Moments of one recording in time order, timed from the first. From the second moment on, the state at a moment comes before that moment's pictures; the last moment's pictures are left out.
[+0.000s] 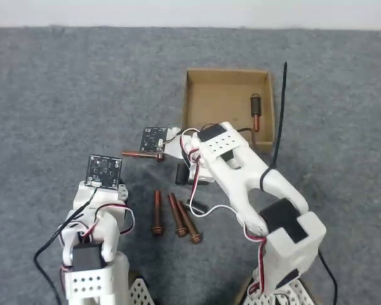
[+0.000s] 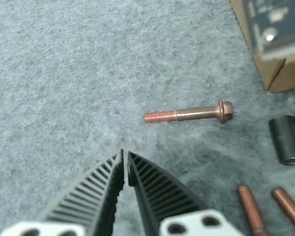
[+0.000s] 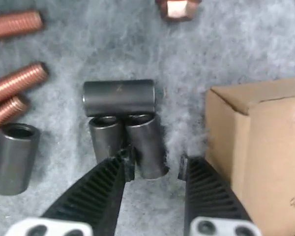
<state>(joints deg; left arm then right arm) -11.5 -103.0 96.9 58.3 -9.4 -34.1 14.3 16.8 56.4 53.4</state>
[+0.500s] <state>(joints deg) -11.5 -103.0 96.9 58.3 -9.4 -33.8 17.7 15.4 57.6 56.0</state>
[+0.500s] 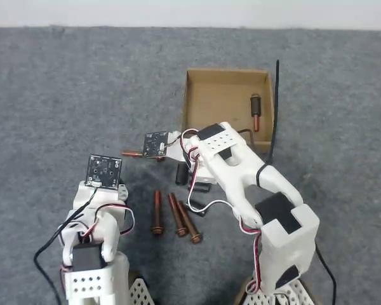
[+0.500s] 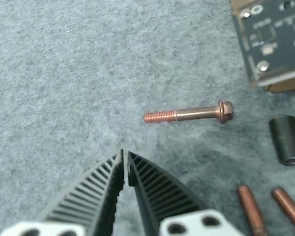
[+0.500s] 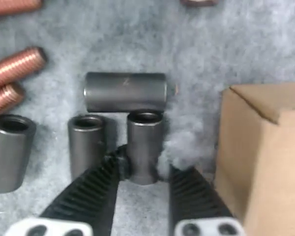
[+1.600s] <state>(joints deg) -11.5 -103.0 96.9 58.3 -9.4 -10.5 -16.0 49.8 55.3 26.7</state>
